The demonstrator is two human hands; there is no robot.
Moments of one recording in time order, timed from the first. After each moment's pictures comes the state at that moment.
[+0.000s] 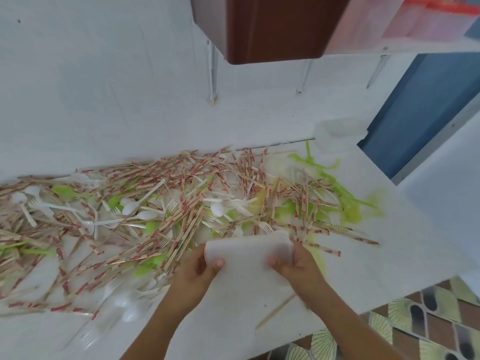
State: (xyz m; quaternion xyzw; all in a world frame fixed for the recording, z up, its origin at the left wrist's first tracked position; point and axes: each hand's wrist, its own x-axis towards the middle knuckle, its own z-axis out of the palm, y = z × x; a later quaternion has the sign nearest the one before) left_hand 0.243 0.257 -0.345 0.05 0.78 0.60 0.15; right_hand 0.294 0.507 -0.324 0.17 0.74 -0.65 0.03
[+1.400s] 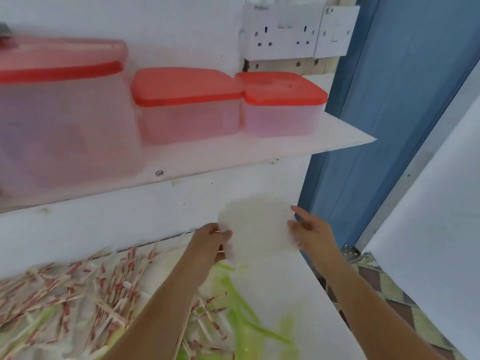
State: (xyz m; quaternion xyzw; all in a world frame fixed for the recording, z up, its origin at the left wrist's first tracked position) left_hand -0.021 0.733 -0.255 -0.06 0.69 0.68 0.23; right_hand 0.045 0.978 -0.264 0.23 0.75 -0.60 -0.12
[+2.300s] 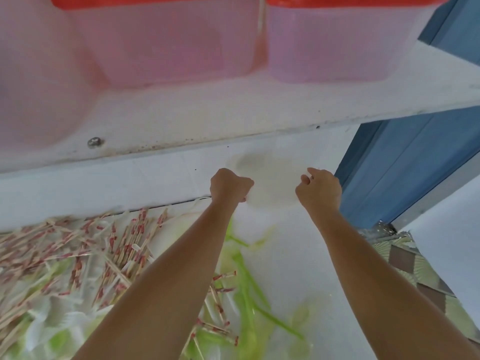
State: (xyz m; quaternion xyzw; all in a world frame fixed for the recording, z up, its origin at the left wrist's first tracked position) left_hand -0.141 0.801 -0.293 -0.17 0.87 0.45 0.11; right_hand -0.093 1.000 -0.330 0.25 0.93 -0.25 -0.13
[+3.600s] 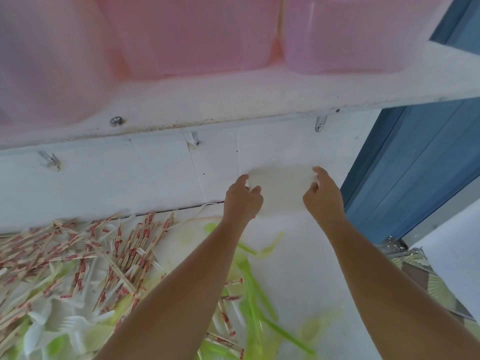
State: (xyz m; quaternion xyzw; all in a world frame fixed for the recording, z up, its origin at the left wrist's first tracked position) left_hand -0.132 0.799 -0.344 -0.06 0.88 0.47 0.07; right_hand -0.095 0.999 -0.348 0.19 0.90 -0.37 -0.13
